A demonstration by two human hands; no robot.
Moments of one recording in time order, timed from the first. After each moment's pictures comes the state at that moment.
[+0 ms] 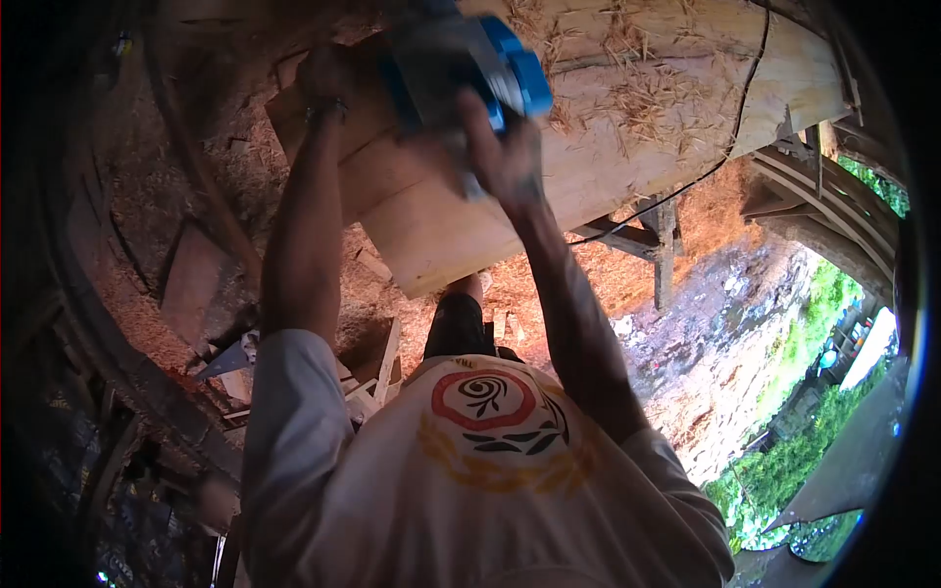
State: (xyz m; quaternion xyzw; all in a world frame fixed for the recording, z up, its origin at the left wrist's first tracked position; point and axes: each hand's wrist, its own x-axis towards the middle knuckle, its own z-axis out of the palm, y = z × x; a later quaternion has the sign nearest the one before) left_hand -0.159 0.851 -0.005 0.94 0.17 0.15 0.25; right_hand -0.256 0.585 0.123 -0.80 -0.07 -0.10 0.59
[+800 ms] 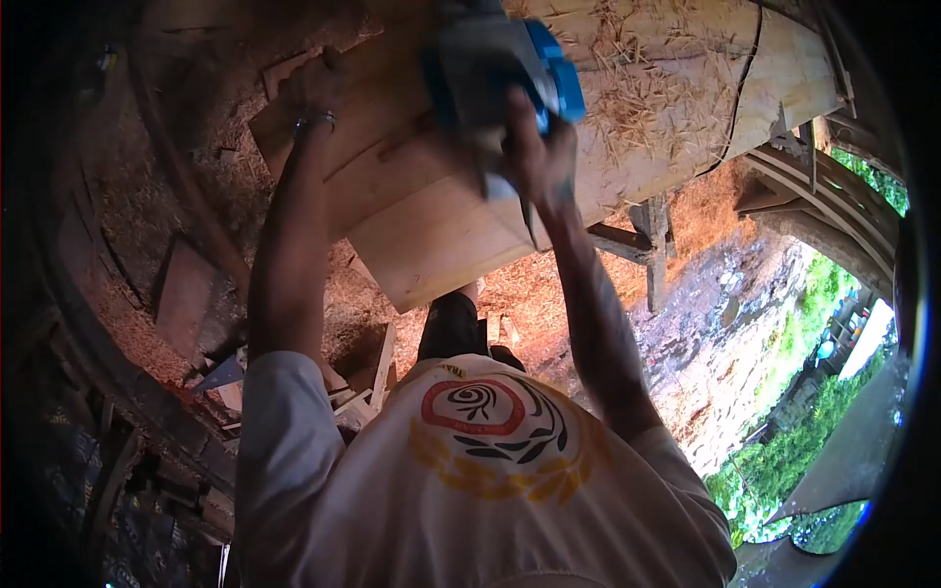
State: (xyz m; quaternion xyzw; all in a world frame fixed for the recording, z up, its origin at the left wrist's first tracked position) left_hand -0.142 0.841 0.005 0.97 0.20 -0.02 0.15; right_hand -0.241 0.534 0.136 -0.77 0.10 0.04 0.62
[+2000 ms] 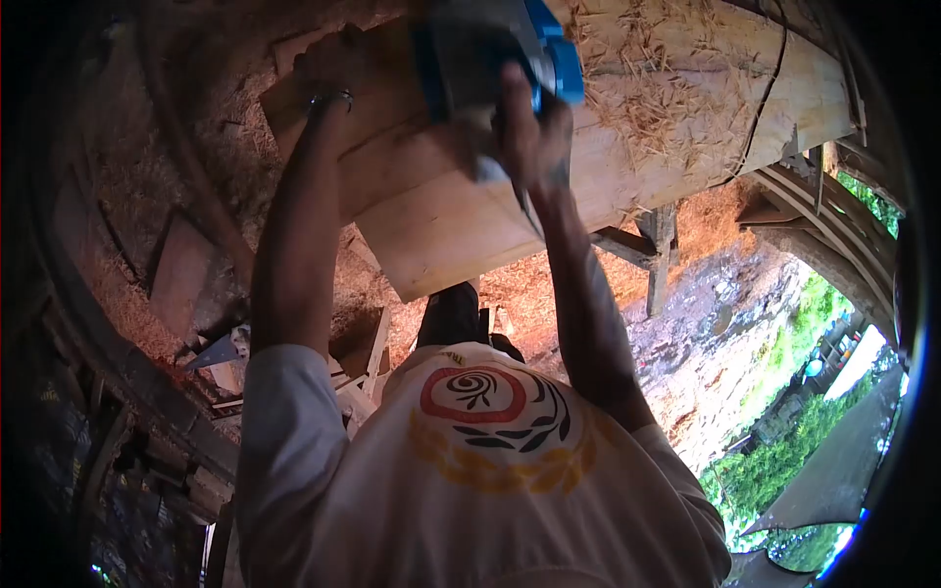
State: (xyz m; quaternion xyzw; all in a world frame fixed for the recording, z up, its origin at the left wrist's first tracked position) left_hand -0.146 0.845 0.009 0.99 0.11 0.00 0.06; right_hand -0.232 0.563 0.118 -0.79 0.03 0.03 0.61
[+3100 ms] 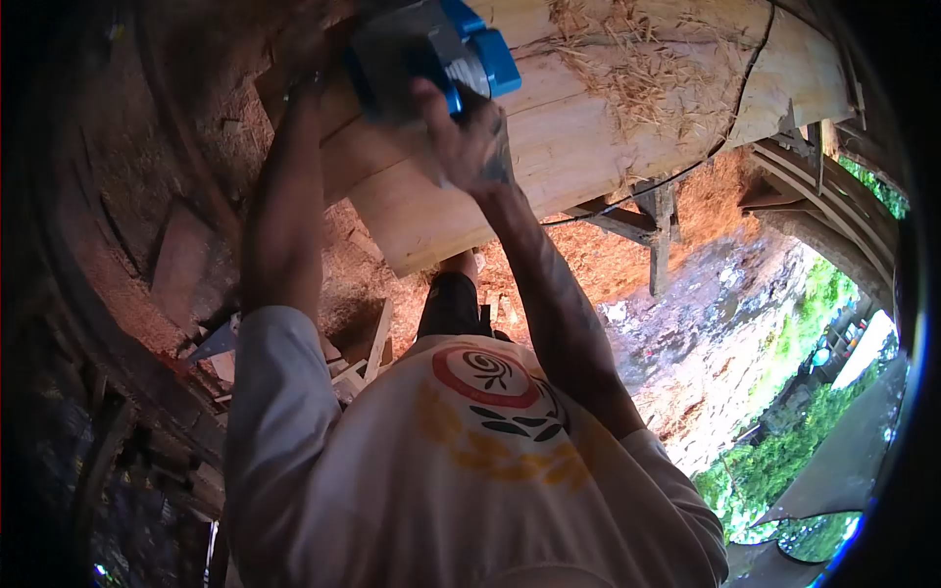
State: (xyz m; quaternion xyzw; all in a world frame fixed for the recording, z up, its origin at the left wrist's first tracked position) left_hand -0.105 0.930 -0.139 0.89 -0.11 0.42 0.11; right_hand -0.279 0.600 0.169 -0.81 0.03 0.12 0.57
